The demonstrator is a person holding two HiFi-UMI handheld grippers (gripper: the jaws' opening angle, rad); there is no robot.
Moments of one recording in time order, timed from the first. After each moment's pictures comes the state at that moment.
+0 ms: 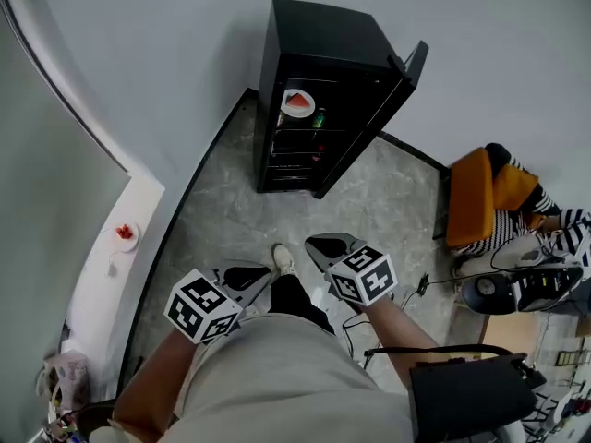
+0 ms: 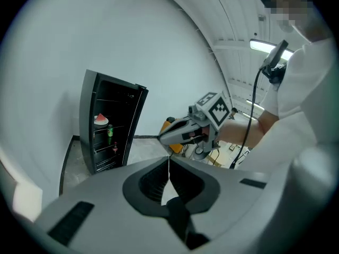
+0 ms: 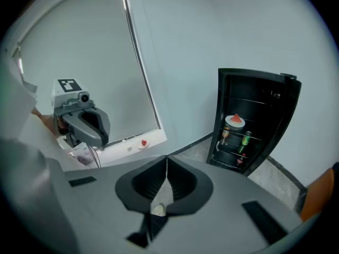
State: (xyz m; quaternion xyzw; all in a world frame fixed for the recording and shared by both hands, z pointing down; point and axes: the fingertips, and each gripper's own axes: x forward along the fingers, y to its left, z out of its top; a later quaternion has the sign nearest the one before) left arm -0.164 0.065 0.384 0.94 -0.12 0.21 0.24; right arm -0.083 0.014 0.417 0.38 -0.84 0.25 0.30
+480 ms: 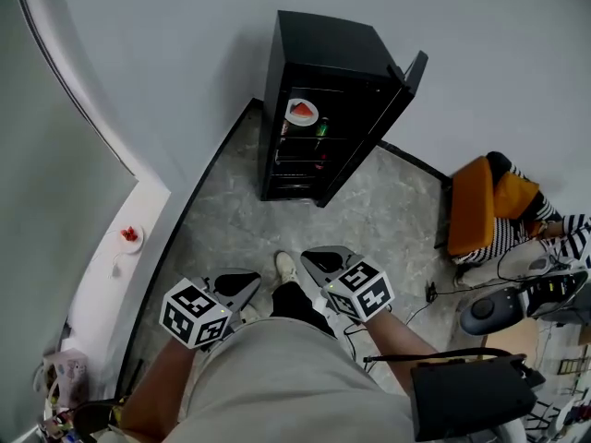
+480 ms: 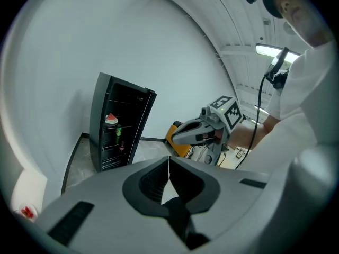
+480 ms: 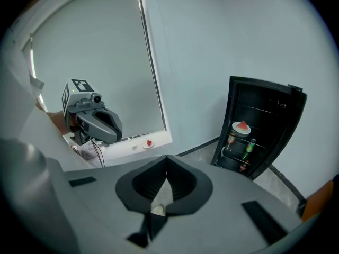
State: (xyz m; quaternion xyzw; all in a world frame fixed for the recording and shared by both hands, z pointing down) left arm -0.188 0.077 0.386 0.93 -0.18 0.19 0.26; right arm -0.103 0.045 0.403 0.36 -0.86 0.21 0.30
